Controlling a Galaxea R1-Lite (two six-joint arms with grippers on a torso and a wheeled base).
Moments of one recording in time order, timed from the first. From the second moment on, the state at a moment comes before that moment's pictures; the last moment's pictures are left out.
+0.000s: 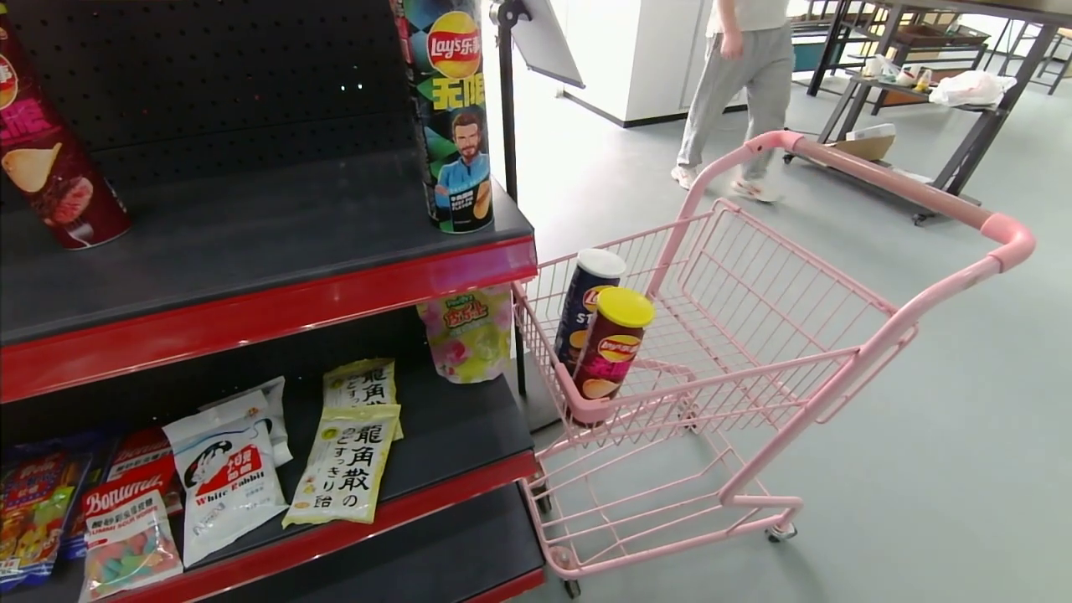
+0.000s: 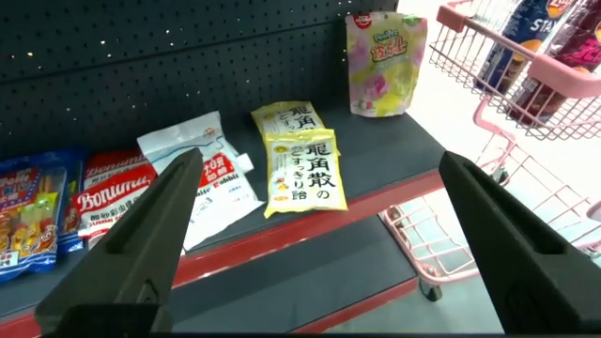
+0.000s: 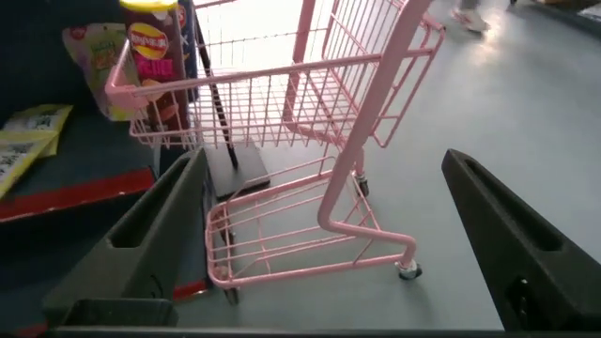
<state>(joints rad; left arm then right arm) 0.00 0.00 0.00 0.00 -0.02 0.00 0.01 0.05 -0.08 -0.01 0.06 0.01</state>
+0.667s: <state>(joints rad) 0.00 0.00 0.00 0.00 -0.02 0.01 0.20 1.14 -0.52 -0.46 0.32 0.06</state>
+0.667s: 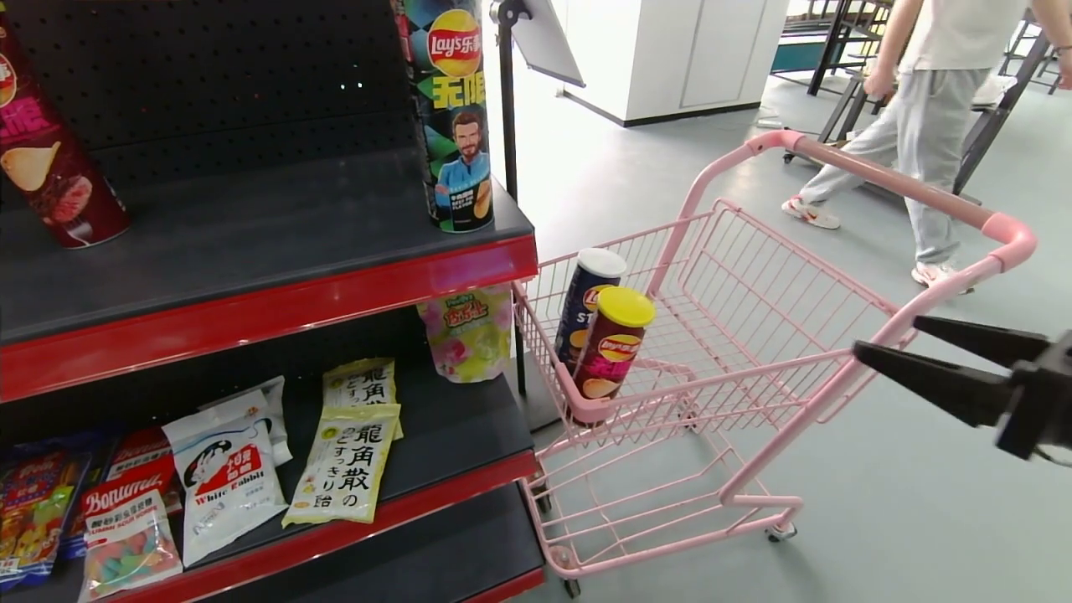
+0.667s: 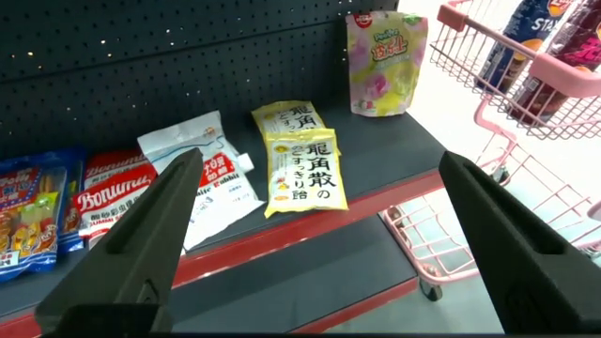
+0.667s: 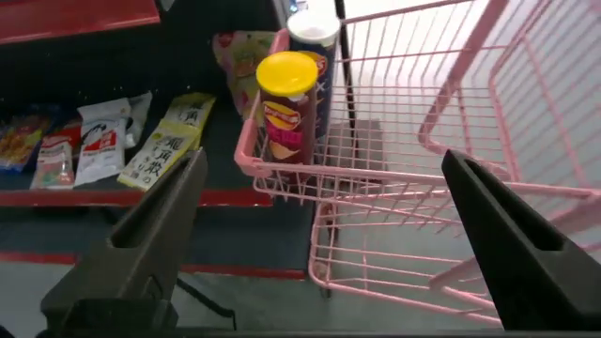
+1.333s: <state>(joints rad) 0.00 0.00 0.00 0.00 -0.02 0.01 0.37 1.86 -0.71 -0.90 0.40 0.03</state>
